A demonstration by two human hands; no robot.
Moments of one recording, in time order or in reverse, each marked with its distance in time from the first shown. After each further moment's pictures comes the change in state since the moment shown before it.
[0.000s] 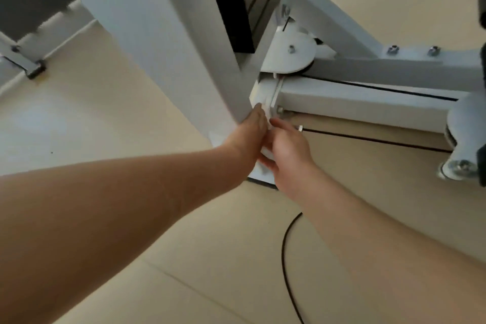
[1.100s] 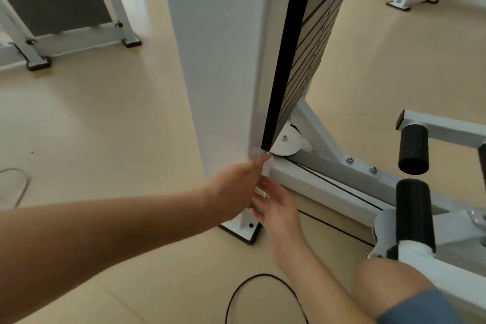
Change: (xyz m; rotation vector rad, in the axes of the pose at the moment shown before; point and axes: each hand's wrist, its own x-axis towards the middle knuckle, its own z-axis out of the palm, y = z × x) left_hand -0.105 -0.078 0.015 0.213 0.297 -0.076; right_hand -0.079 -0.039 0.028 -0.352 -0.125 -0.191
